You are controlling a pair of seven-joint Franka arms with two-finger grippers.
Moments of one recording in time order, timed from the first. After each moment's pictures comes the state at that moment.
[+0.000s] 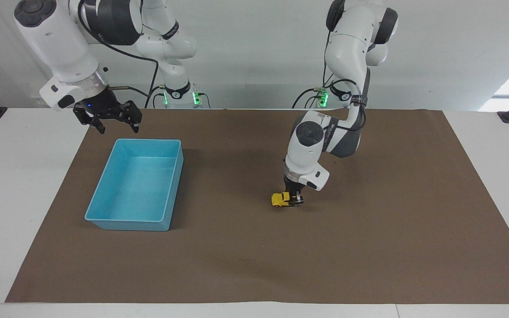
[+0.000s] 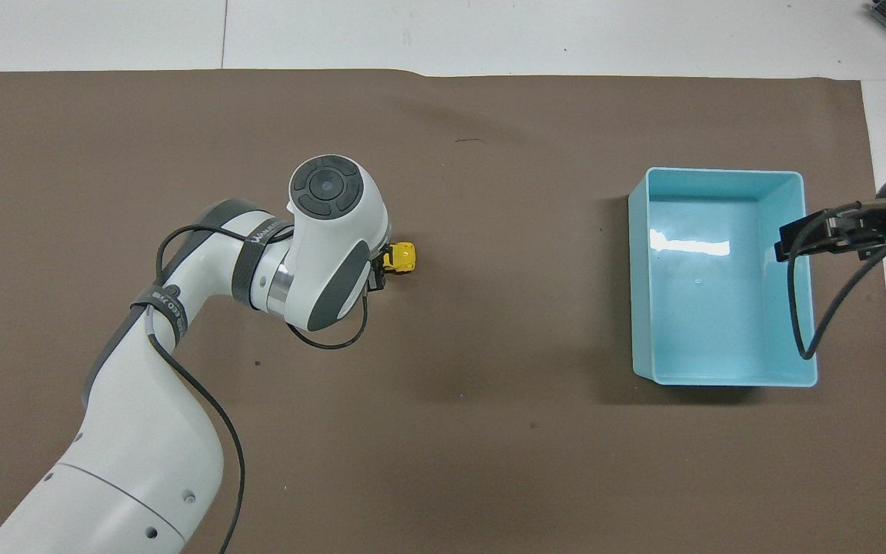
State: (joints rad) left arm -0.51 0.51 -0.01 -1.65 -0.03 2.18 -2.16; right arm -0.02 0.07 -0.01 -1.55 0.01 1.55 -0.03
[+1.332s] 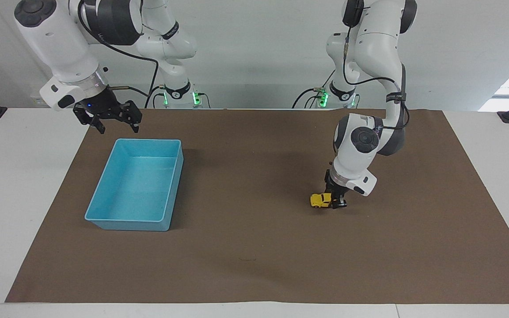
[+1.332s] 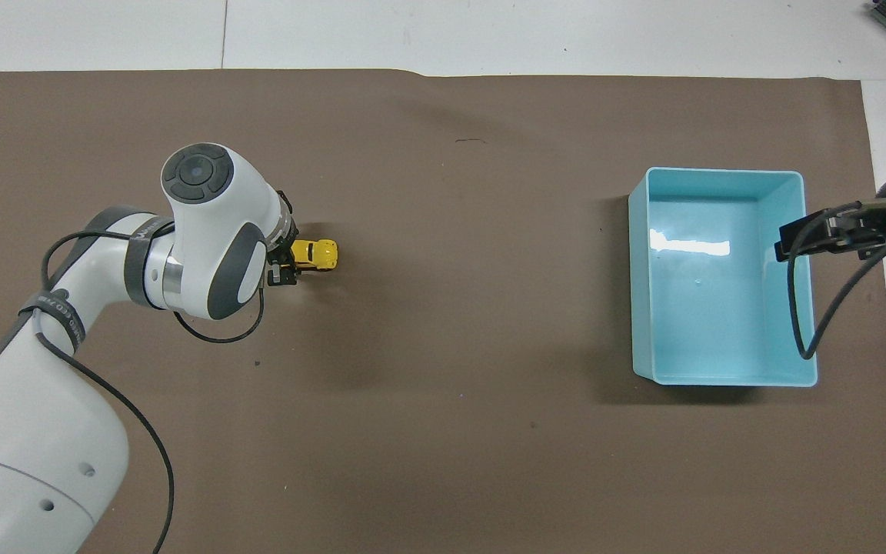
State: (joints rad) left arm -0.33 0.45 0.00 -1.79 -0.03 2.22 -1.92; right arm -0.02 0.07 -0.01 -1.55 0.01 1.55 -0.03
